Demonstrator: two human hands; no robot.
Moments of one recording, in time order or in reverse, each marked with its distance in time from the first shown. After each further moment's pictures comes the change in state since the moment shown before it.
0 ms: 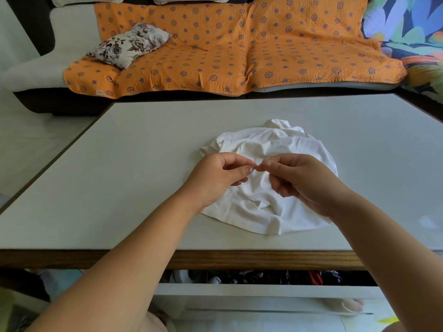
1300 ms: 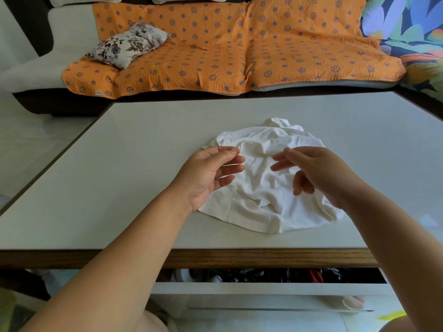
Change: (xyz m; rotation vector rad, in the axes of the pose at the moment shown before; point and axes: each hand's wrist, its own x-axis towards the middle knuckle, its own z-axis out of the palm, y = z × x) left_hand 0.002 0.002 -0.012 -0.468 0.034 -0.174; right_hand -0.003 -0.007 -0.019 -0.268 0.181 0.052
